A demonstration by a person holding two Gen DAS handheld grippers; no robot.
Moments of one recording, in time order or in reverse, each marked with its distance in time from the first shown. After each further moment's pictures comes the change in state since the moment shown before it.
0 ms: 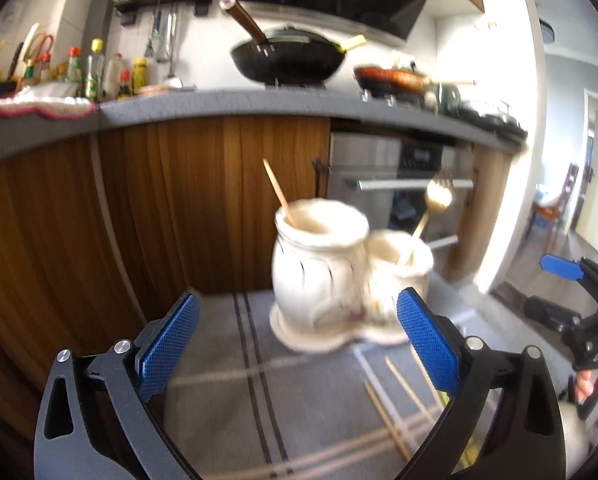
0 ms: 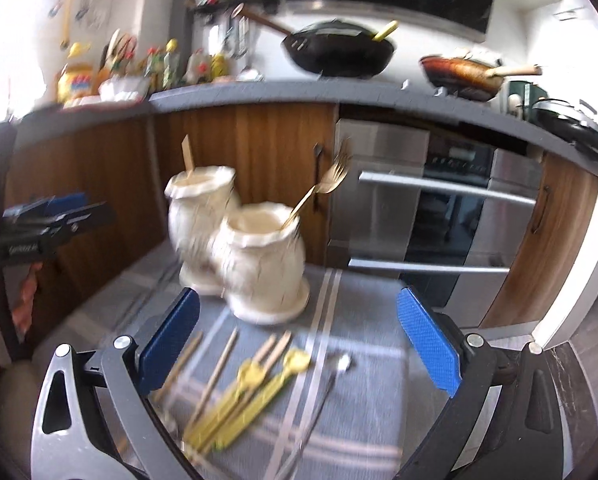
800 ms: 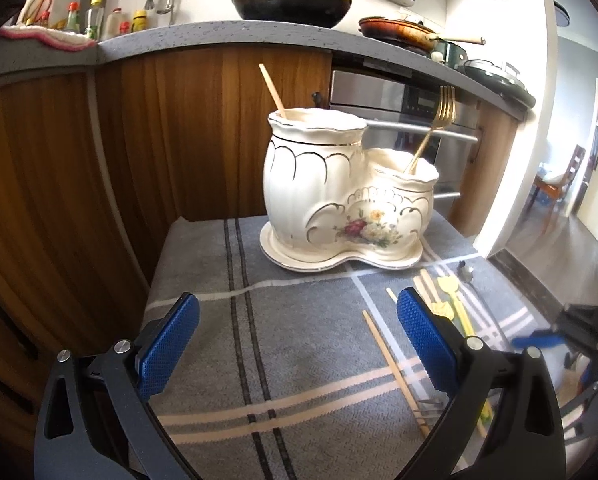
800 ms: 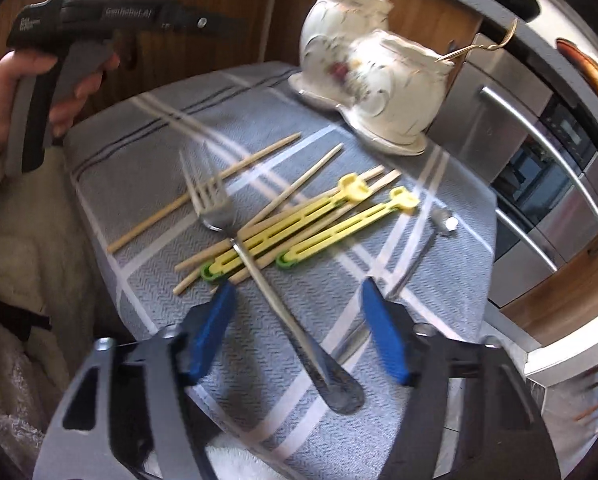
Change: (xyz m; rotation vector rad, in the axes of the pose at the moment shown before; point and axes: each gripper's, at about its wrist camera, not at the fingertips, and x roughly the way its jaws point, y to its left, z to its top) left arm 0.018 -0.006 -0.049 -0.026 0.137 0.000; right arm 0.020 0.052 -0.096 -0.369 0.385 0.208
